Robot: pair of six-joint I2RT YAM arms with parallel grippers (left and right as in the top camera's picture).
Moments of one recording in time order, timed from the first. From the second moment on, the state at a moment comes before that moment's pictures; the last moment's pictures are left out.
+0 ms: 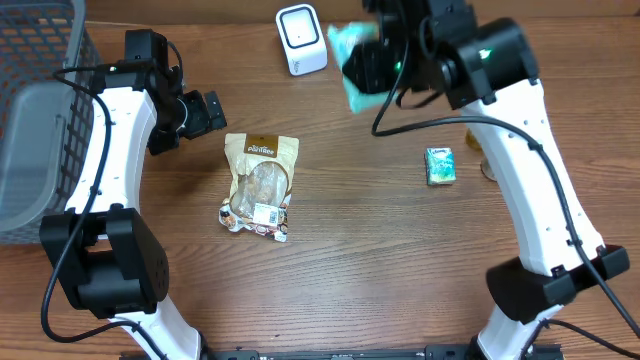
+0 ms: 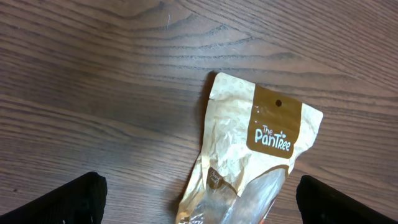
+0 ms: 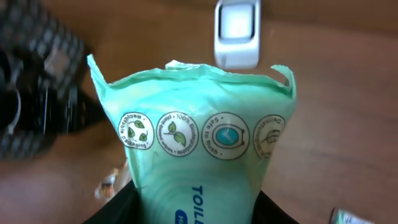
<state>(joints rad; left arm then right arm) 0.07 1.91 1.68 -1.10 0.14 -0.30 0.42 1.92 2.32 -1.24 -0.18 0.19</state>
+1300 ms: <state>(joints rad) 0.07 1.91 1.68 -1.10 0.14 -0.30 0.51 2.52 2.33 -0.25 0.12 0.02</state>
